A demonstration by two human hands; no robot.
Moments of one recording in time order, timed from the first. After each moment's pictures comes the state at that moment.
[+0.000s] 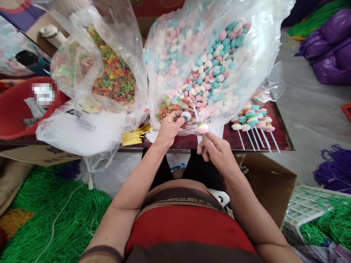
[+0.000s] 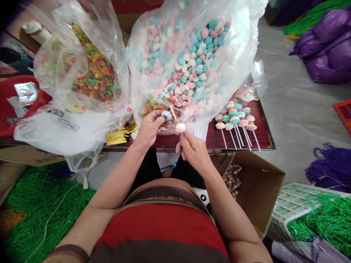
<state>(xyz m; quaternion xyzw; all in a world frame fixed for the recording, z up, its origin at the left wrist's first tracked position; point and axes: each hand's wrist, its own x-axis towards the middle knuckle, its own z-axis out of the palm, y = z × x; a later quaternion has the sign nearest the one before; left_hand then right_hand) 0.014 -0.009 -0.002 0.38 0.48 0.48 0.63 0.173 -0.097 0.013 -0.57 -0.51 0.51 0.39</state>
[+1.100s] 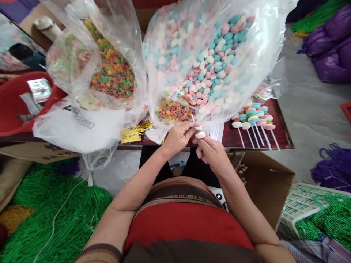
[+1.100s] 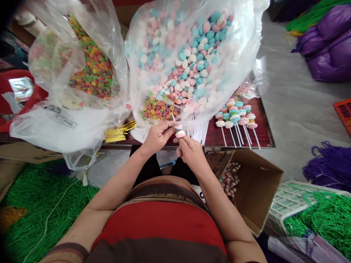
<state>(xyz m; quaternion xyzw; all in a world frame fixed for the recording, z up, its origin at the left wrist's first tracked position) 0.008 -0.036 -0.031 0.73 0.37 0.42 0.40 0.164 -0.108 -0.007 -0.60 -0.41 0.57 0.38</state>
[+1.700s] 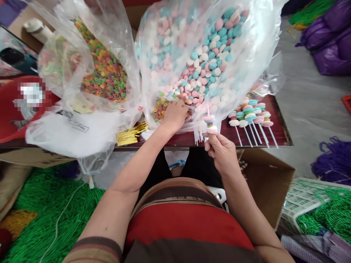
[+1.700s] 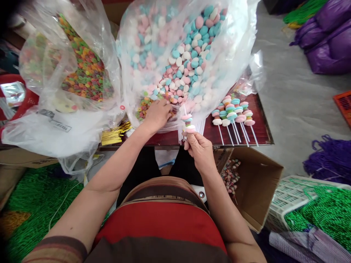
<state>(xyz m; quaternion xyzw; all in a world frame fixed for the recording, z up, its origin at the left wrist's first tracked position) 0.028 0.043 -0.029 0.82 0.51 0.17 0.18 0.184 -0.107 -0.019 -0.57 -0.30 0.54 0.54</state>
